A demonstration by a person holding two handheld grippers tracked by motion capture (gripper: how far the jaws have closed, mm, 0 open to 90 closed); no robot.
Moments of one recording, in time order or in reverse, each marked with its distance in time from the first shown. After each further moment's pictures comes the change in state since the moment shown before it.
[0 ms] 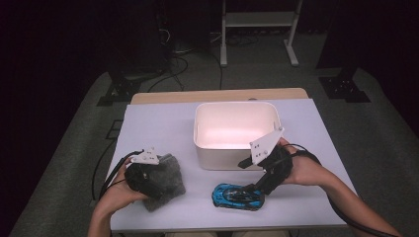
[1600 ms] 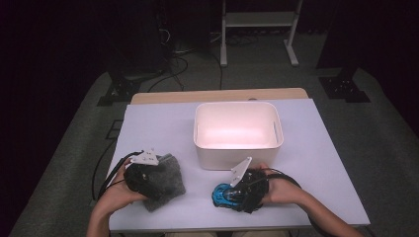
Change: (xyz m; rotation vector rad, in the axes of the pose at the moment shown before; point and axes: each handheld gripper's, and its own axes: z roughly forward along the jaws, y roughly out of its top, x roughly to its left) left arm 0.000 -0.002 -0.001 0.012 -0.006 -0.003; right arm -0.006 -0.052 0.112 0.216 -0.010 0.093
